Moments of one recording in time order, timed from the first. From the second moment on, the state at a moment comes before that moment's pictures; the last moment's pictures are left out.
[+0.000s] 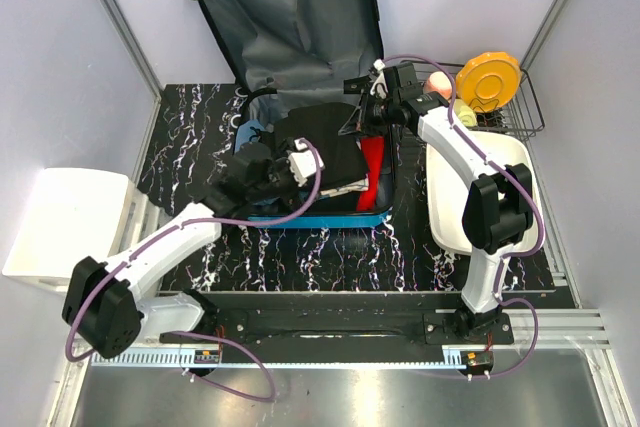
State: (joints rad) left arm -0.58 1.19 0.89 -0.15 0.36 0.41; right arm 0.39 1.91 1.72 -0.55 -0.49 0.59
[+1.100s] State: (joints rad) left arm -0.73 1.42 0.91 0.20 0.13 0.51; right arm 0.37 1.90 1.64 -0.50 -0.63 0.77
